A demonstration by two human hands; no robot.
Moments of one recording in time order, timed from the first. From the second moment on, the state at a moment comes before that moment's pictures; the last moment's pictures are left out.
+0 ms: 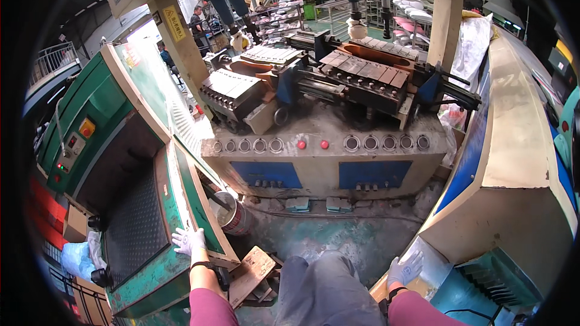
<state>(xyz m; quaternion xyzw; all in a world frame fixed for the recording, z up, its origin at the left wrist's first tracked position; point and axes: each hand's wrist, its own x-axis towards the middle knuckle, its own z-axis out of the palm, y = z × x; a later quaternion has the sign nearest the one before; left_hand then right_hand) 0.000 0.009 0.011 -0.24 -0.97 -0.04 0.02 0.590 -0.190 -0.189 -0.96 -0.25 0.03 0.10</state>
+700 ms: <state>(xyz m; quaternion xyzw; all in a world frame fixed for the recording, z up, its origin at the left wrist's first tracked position) -0.001 0.008 0.012 -0.24 -0.97 -0.03 0.01 0.591 -0.190 -0.194 -0.96 -0.25 0.02 0.09</state>
